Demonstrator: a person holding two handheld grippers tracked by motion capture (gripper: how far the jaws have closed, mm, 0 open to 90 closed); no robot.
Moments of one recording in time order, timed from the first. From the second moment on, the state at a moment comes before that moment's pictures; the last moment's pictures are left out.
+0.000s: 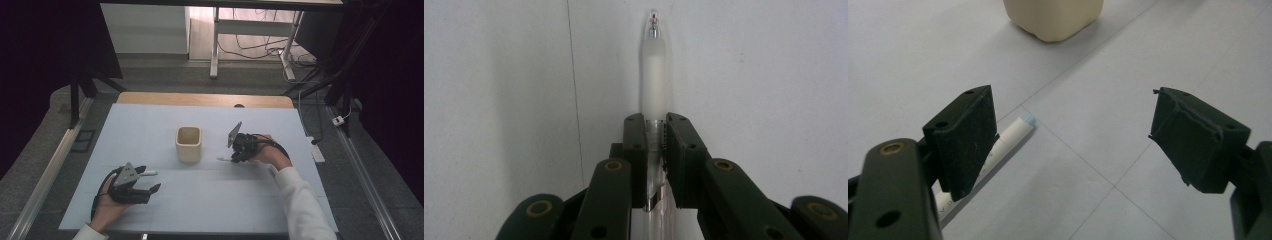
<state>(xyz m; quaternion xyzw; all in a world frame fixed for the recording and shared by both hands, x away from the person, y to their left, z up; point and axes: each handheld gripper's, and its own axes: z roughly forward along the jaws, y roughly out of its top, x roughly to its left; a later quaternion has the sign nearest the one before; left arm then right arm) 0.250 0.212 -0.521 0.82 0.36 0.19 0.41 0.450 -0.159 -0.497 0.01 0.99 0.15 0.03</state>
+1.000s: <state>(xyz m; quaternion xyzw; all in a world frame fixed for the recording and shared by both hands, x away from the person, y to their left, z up) 0.250 0.211 -0.522 0.82 0.36 0.19 0.41 0.438 -0.188 -0.468 0.09 0.96 0.26 0.07</state>
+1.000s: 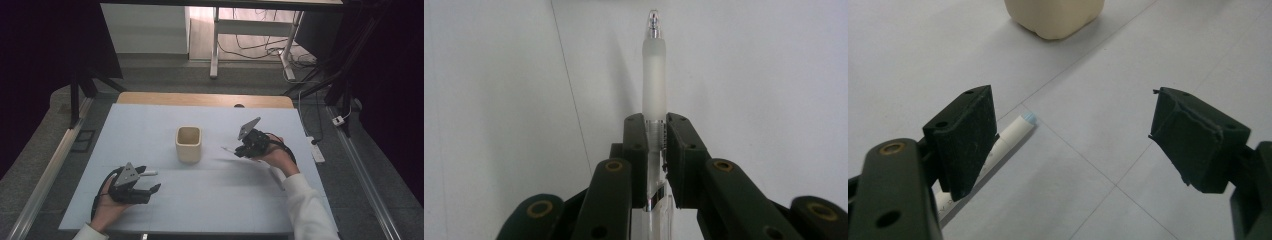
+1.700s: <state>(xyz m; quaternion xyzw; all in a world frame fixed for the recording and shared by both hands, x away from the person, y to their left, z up) 0.250 0.211 -0.522 0.82 0.36 0.19 0.40 0.422 -0.204 -0.440 0.15 0.91 0.38 0.10</state>
